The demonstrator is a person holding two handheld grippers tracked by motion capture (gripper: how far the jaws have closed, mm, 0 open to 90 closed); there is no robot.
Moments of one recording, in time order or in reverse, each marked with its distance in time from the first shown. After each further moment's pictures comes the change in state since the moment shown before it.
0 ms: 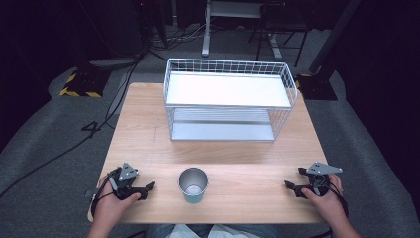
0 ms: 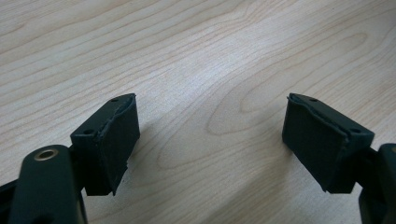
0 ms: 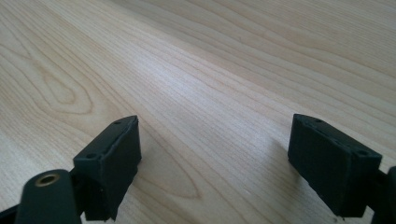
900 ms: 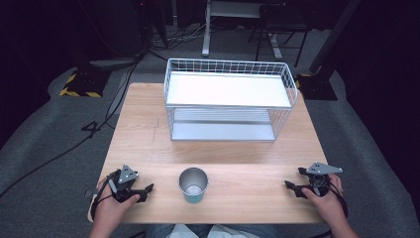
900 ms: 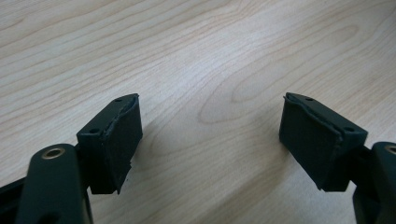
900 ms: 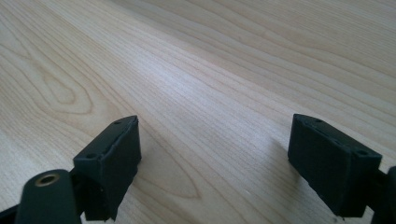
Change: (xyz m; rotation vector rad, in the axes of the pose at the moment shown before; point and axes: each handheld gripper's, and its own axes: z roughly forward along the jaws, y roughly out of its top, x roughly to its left) left arm -0.006 -0.002 -0.008 0.011 0.015 0.022; right arm 0.000 0.000 0.000 0.000 0.000 0.000
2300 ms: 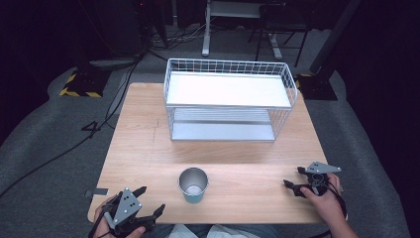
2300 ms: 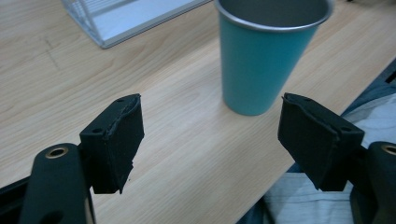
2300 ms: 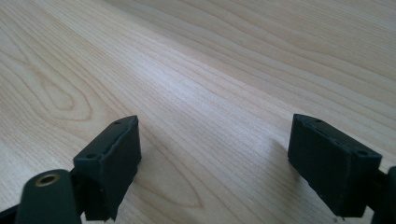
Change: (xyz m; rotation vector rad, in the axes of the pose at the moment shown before) left arm -0.096 0.014 -0.089 -0.209 -0.058 0.088; right arm 0.001 0.003 0.003 0.000 -0.006 0.003
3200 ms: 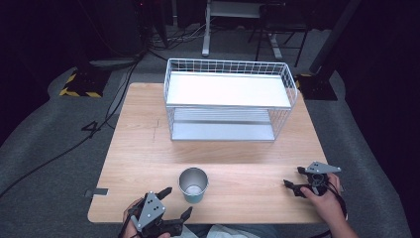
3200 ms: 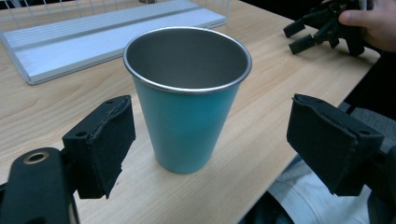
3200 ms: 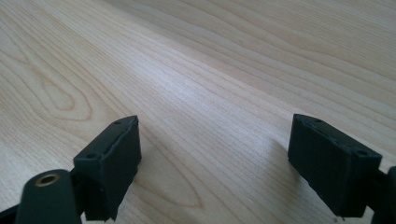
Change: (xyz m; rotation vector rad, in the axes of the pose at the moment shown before) left arm -0.041 0.006 0.044 -0.173 -0.077 -0.094; right arm 0.000 0.000 0.000 0.000 0.000 0.000
